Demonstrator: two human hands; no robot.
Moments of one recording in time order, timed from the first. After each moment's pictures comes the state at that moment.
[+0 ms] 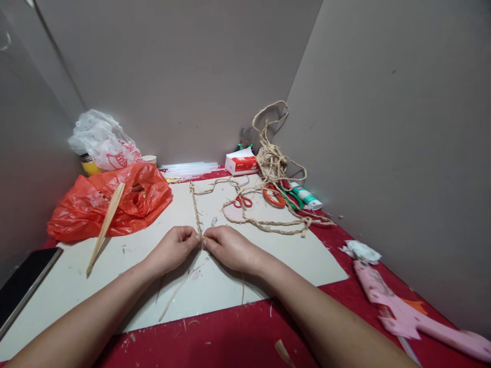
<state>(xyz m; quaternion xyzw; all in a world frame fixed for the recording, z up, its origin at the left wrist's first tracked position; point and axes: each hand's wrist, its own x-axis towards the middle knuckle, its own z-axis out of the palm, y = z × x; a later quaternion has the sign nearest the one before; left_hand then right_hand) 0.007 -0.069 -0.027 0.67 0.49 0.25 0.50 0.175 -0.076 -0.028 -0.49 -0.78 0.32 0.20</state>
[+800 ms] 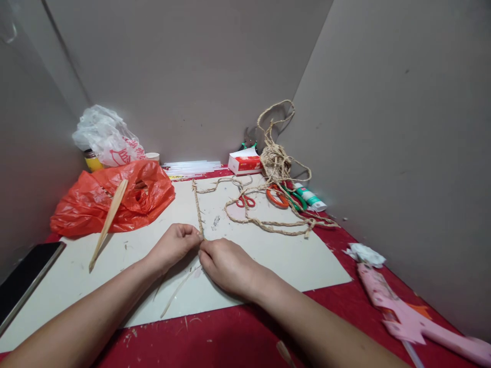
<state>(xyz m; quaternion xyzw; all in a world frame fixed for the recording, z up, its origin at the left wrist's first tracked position) 0.009 -0.074 -0.024 0.56 0.50 0.29 0.59 0.157 -0.107 -0.018 -0.52 -0.81 0.24 0.14</state>
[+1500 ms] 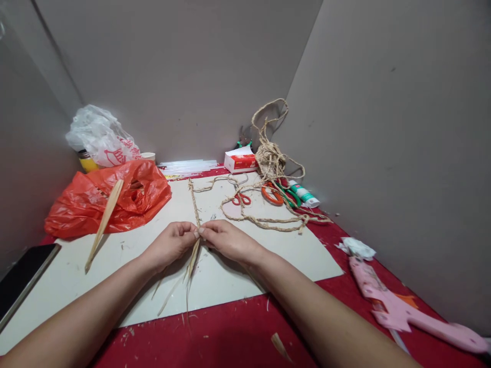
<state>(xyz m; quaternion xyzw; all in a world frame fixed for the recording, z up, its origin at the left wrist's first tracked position) 0.010 -0.077 -0.017 0.54 0.45 0.28 0.65 0.167 -0.079 -0.021 -0.47 -0.65 0.52 0.28</state>
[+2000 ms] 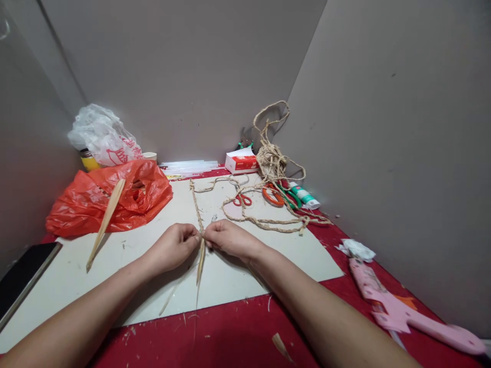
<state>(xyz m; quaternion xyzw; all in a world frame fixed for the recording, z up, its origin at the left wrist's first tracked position) 0.005 -0.076 -0.014 0.74 0.50 0.20 0.40 0.170 -0.069 -0.031 -0.50 -0.62 0.54 0.26</state>
